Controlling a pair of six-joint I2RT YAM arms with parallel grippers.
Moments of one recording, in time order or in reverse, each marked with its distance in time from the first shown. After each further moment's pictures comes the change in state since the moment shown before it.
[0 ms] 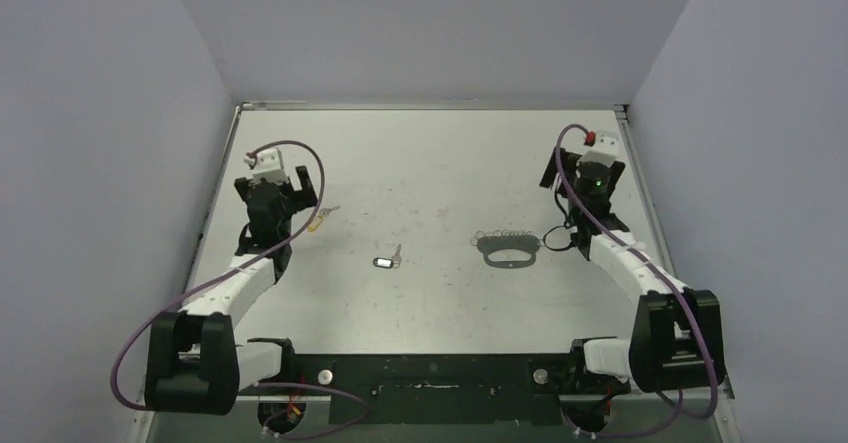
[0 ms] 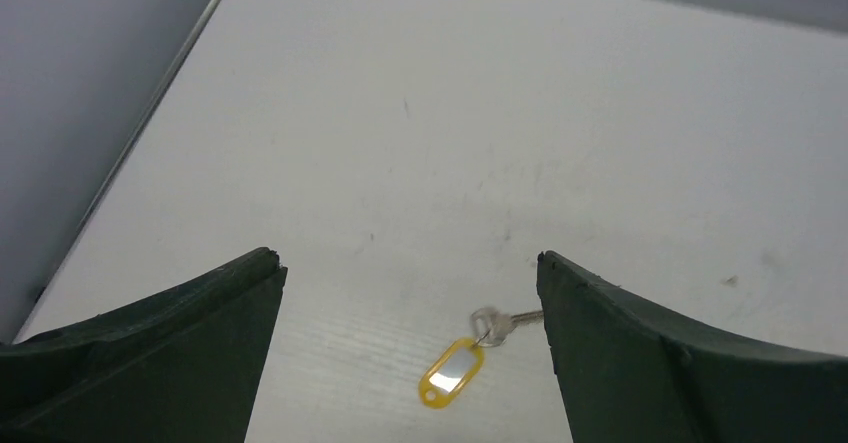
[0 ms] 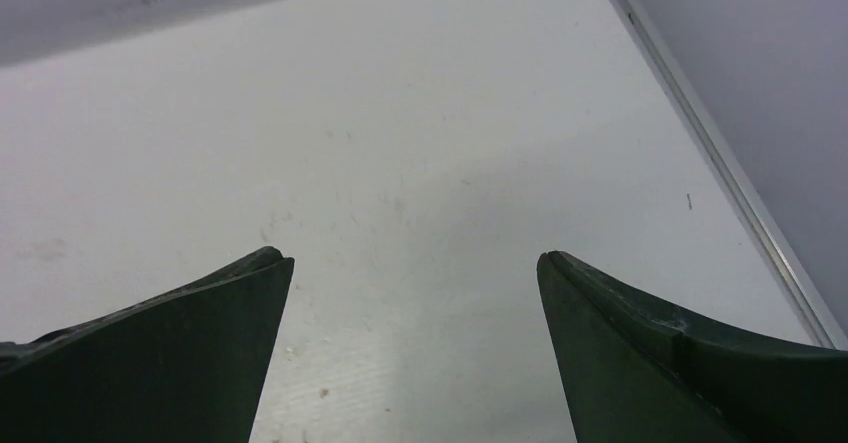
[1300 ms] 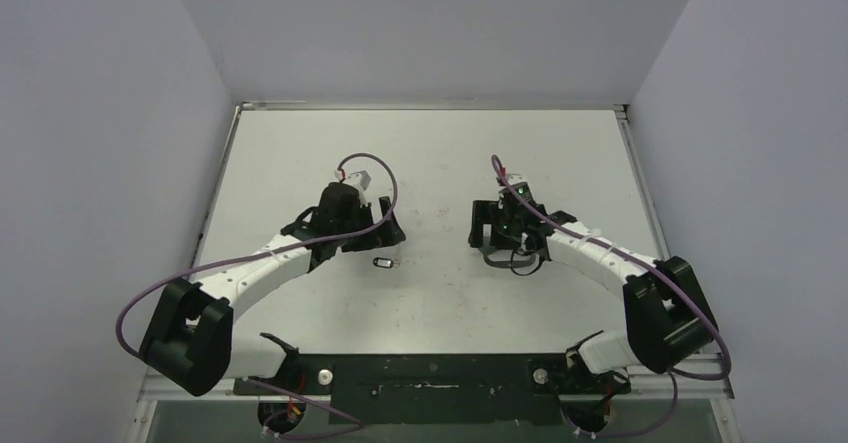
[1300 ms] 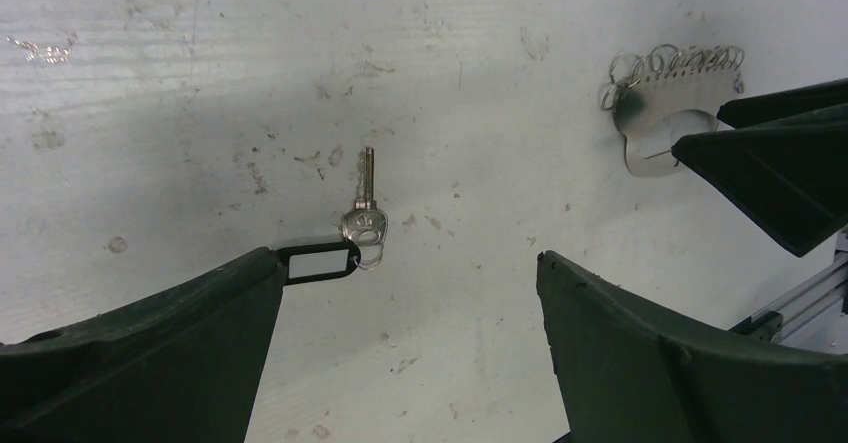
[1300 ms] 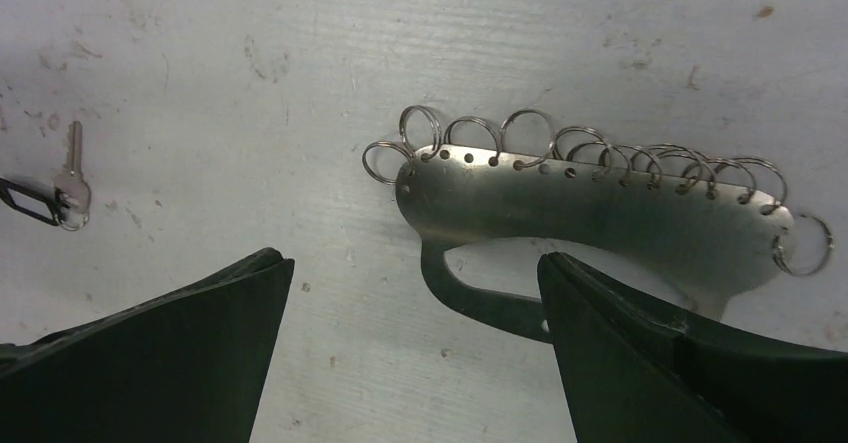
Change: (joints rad) left arm -0.418 0.044 0.270 -0.681 0.394 -0.547; right arm 0.385 0.020 0.153 -0.655 -0.279 0.333
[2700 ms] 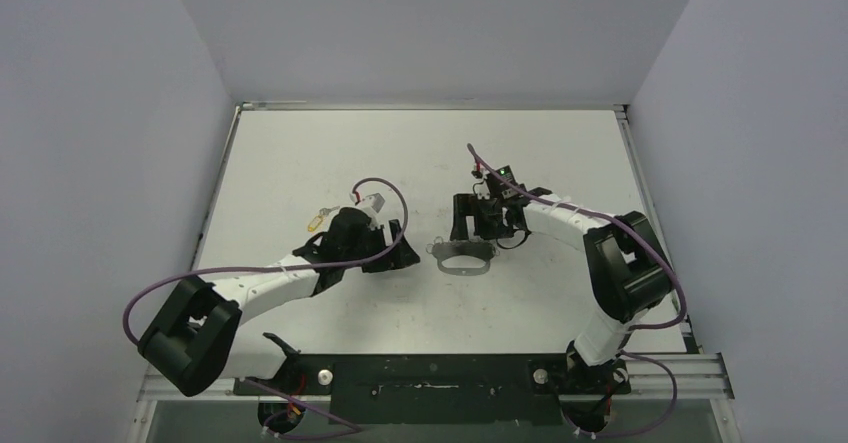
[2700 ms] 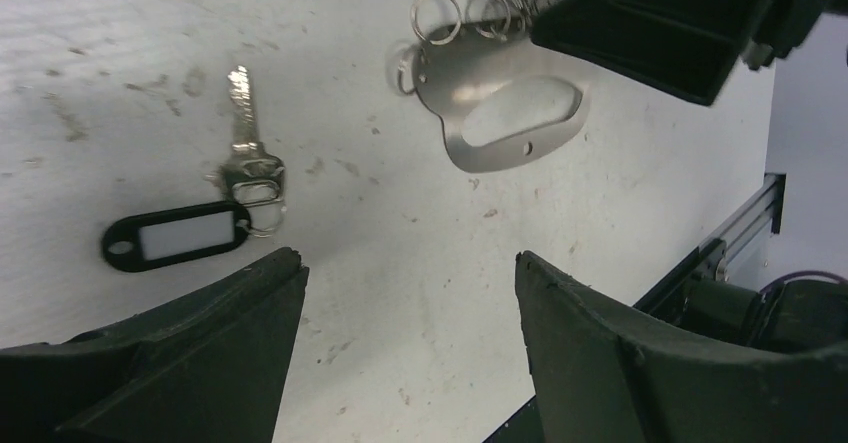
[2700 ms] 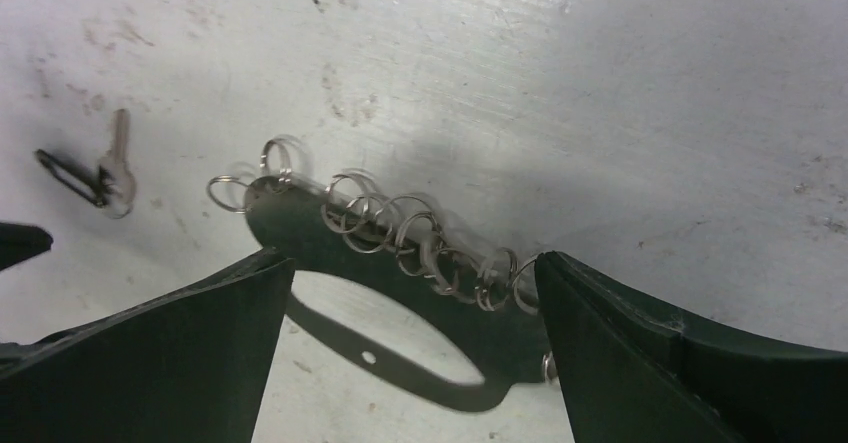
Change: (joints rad) left arm -0.105 -0.011 -0.191 0.256 0.073 -0.119; right arm -0.002 0.311 0.220 -0.019 -0.233 -0.090
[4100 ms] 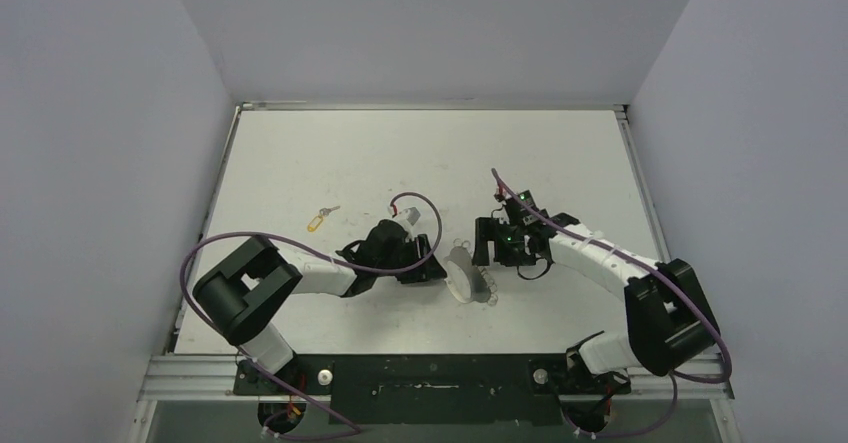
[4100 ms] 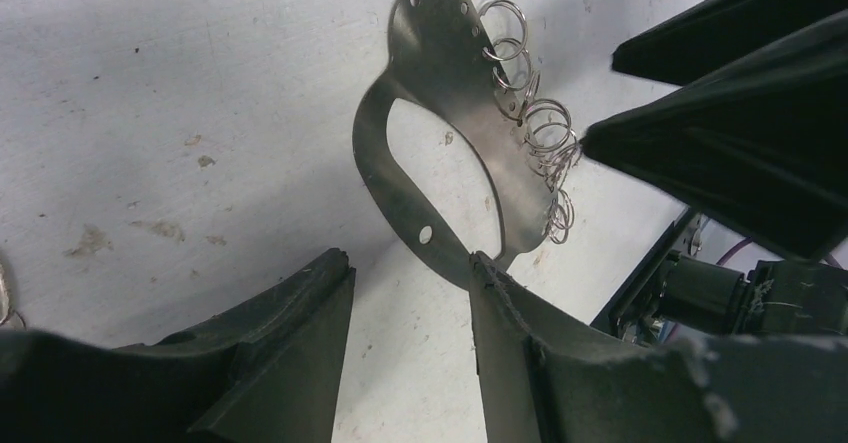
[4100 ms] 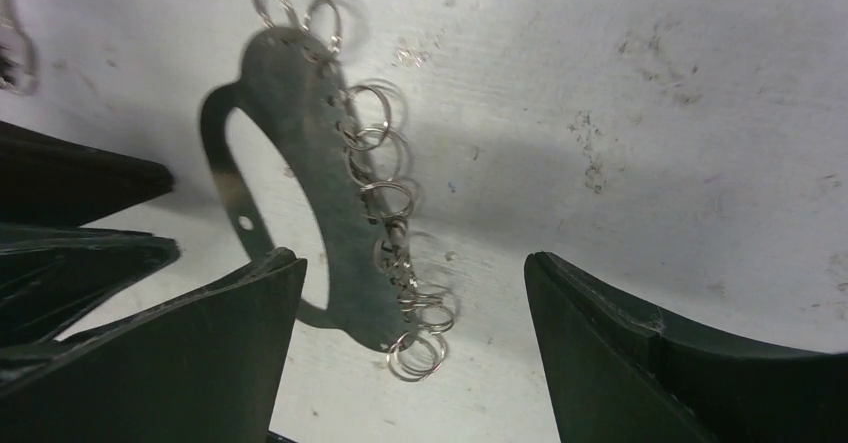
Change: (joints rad) left arm -0.204 0.335 0.044 0.301 0.018 -0.129; right arm 0.011 -0.308 -0.217 -0.138 0.089 0.062
